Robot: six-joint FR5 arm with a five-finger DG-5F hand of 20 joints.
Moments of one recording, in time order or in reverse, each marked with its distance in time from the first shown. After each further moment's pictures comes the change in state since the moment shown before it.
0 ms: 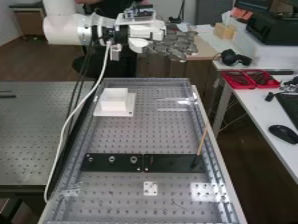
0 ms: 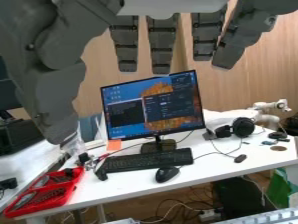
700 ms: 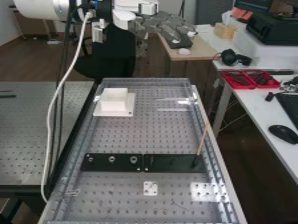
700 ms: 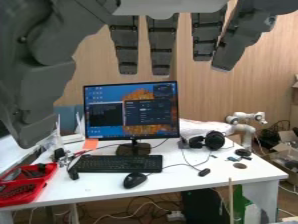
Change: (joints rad) arm -0.085 0.105 0.092 -0.240 -0.036 -0.116
